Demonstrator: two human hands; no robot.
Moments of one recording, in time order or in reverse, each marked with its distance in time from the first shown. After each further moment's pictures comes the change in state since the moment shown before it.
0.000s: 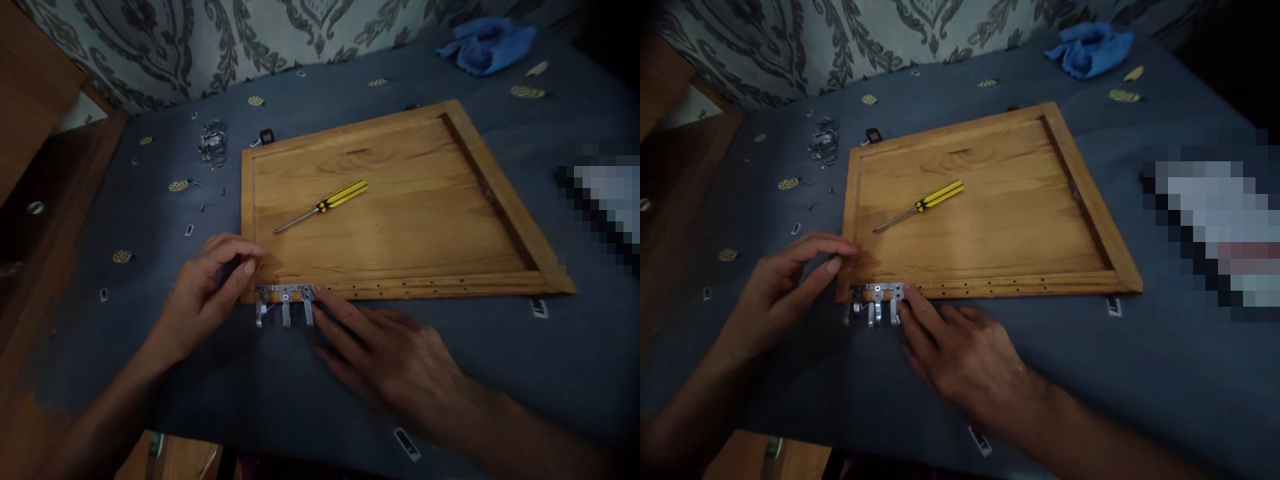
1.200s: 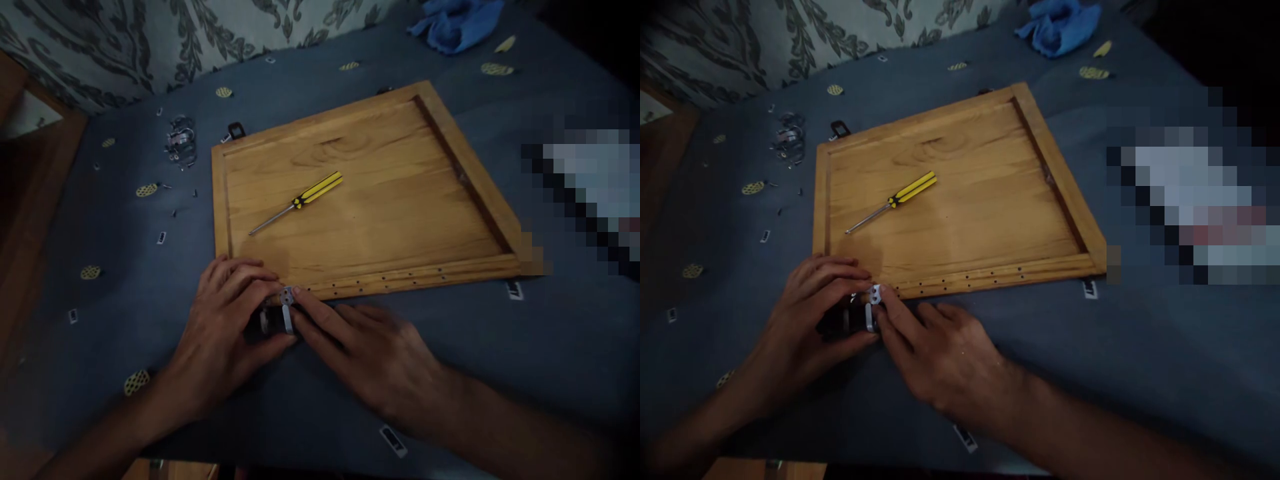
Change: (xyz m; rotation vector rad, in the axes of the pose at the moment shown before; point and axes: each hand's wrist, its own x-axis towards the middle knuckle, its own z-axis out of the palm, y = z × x) left_hand -0.012 0.012 0.039 0.271 -0.135 0.254; right_hand -0.008 -0.004 0.008 0.004 0.023 0.047
